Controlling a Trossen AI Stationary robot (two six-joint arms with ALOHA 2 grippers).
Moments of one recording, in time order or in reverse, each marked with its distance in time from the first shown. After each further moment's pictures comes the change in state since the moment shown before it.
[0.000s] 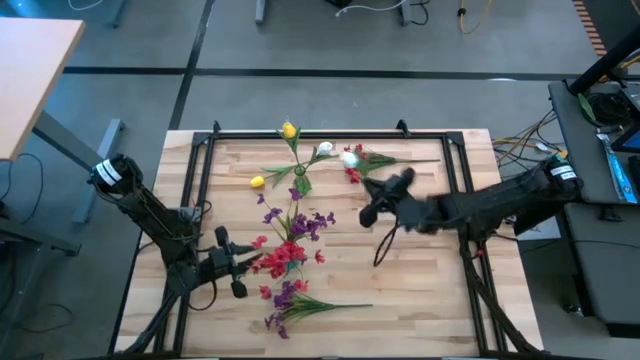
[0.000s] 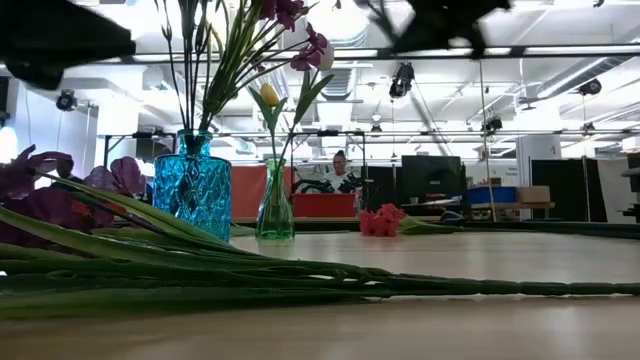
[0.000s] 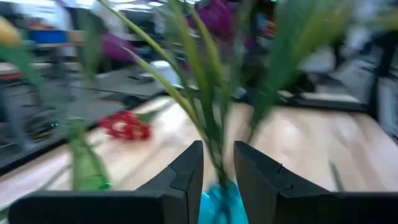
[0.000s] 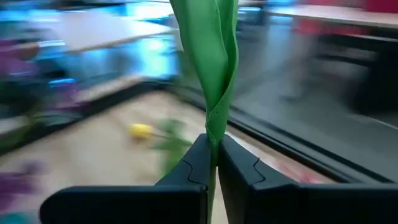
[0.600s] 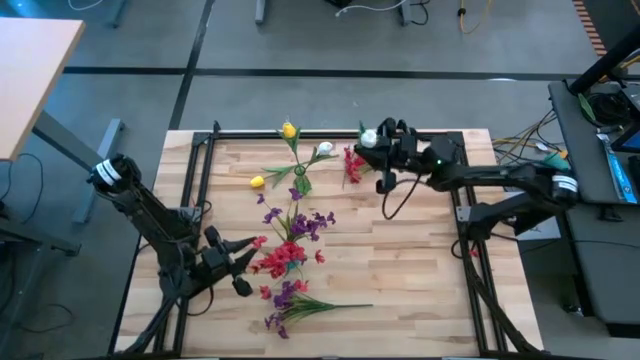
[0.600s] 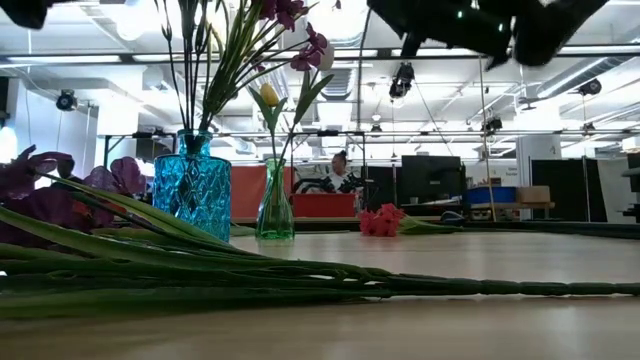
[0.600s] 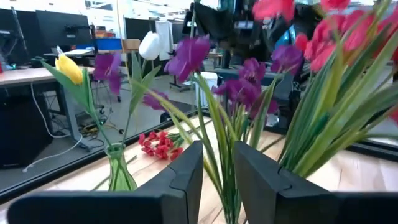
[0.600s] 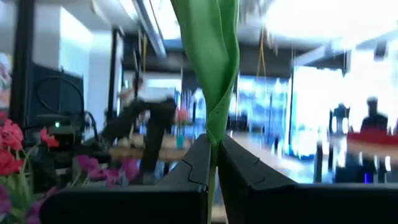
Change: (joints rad) left arm 0.001 0.000 0.200 -0.003 -0.197 0.157; right arm -0.591 0.054 -0.206 1.040 -1.233 -0.298
